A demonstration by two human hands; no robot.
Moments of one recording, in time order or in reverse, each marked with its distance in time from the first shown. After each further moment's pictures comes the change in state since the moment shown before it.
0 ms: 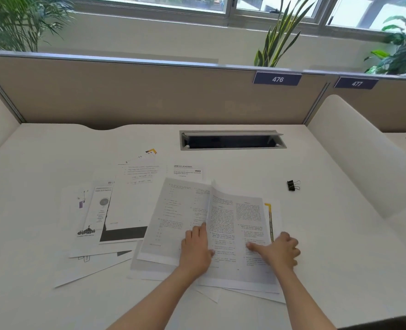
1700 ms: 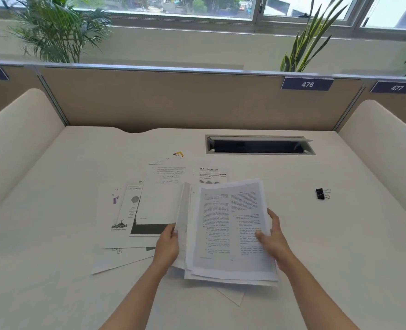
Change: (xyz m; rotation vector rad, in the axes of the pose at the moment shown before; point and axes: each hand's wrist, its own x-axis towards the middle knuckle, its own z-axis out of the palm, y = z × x) left_hand -0.022 -0.102 -0.068 -0.751 0.198 -0.379; right_hand -0.026 -0.054 0.015 0.561 -0.470 -0.366
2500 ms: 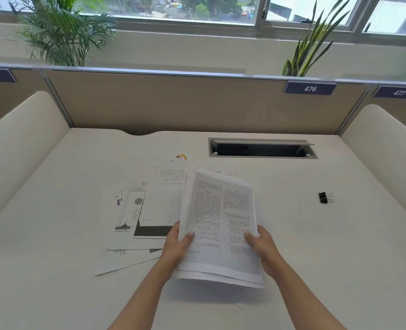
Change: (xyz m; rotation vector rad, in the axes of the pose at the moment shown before) left_hand -0.014 0.015 -0.002 -0.328 -0.140 0.031; right_hand 0.005 0.005 0.036 0.156 -0.025 0.088
